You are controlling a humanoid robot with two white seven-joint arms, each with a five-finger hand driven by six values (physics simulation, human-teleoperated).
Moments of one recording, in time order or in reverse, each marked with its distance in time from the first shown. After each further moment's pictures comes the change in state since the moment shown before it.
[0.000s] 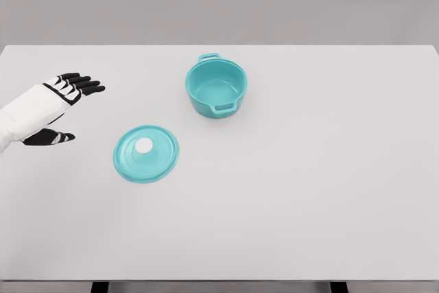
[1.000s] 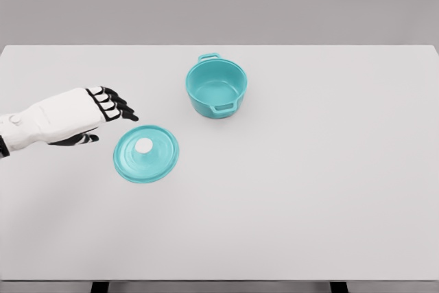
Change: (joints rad) left arm -0.150 0.098 -0.177 -0.155 0.006 -0.001 -0.216; right arm 0.002 0.000 0.000 0.000 0.000 0.000 0.000
